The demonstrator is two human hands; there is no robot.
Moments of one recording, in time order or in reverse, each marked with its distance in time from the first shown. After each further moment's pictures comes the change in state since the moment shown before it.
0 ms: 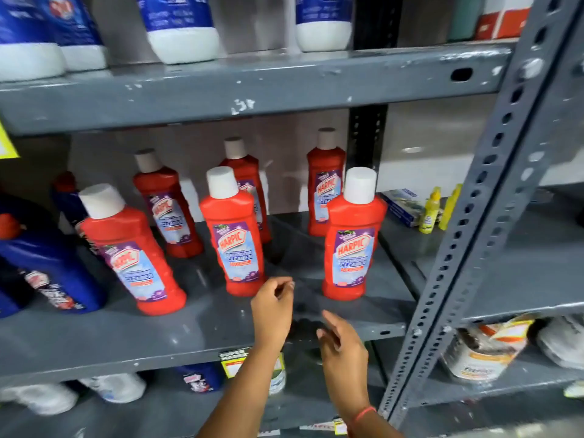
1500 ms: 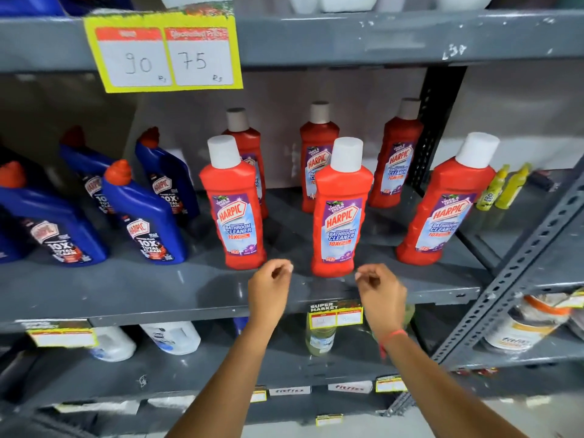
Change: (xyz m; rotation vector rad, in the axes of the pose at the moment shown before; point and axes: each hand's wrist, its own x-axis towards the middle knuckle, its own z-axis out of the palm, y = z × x) left_hand 0.021 -0.077 -0.149 -0.032 -0.074 -0.018; right_hand -0.008 -0.040 0.081 -0.180 0.135 -0.017
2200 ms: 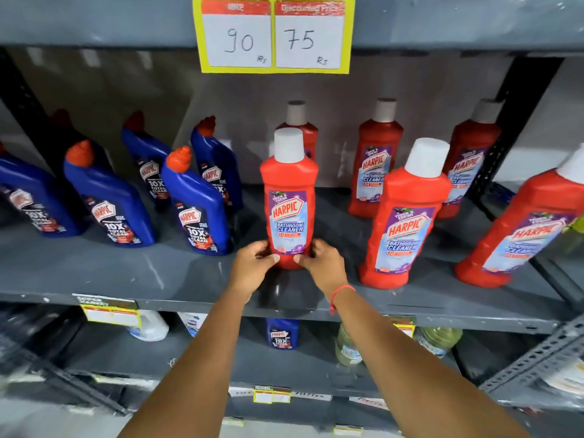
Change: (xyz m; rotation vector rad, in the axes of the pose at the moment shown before) left_hand 0.070 -0.036 -0.088 -0.072 -0.066 -0.099; right_hand 0.004 -0.074 0.148 0.079 -0.550 -0.006
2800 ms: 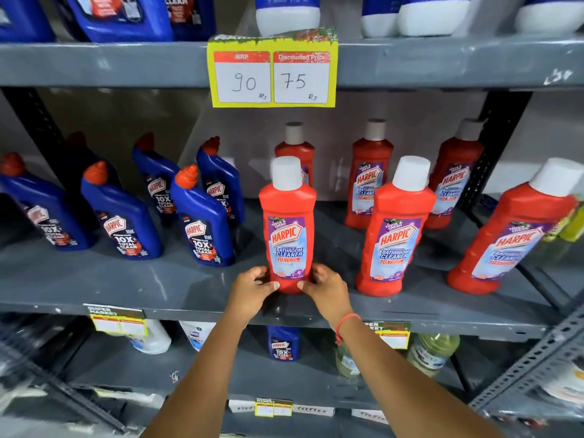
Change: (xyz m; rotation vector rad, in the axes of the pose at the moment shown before) left_hand -0.028 -0.004 -0.008 0.085 -0.049 -0.079; right_hand -0.035 0.005 -0.005 0.045 -0.019 0.017
